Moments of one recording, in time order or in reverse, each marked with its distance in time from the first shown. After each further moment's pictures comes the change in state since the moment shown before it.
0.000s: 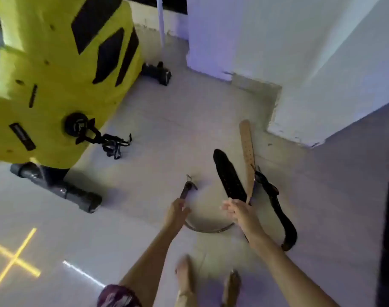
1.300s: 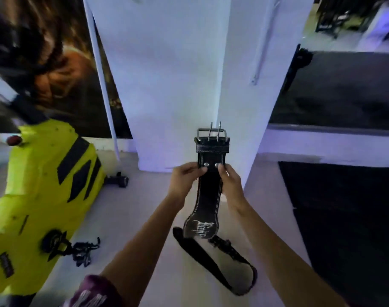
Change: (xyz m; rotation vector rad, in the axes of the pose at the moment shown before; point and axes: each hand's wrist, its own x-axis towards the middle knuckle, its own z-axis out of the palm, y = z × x) left_hand -0.339 0.352 -0.029 -0.361 -0.322 0.839; right_hand -0.312 -0.205 -0.111 0.299 0.237 -0.880
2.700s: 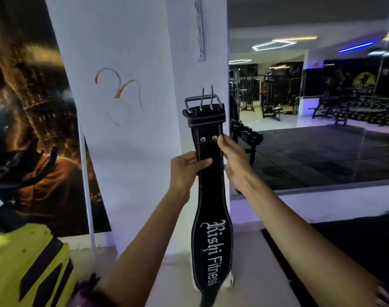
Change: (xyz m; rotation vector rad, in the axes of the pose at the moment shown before) left_hand -0.054 0.228 0.136 -0.038 -0.195 0.492; right_hand -0.045 -0.279 -0.086 0.189 -0.019 -0.523
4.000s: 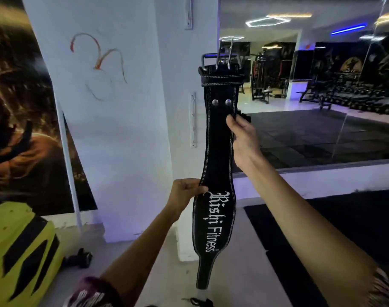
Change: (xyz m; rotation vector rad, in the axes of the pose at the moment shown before) left_hand -0.048 -0.098 0.008 0.110 -0.195 -0.181; right_hand -0.013 -0.003 -0.043 0.045 0.218 -0.041
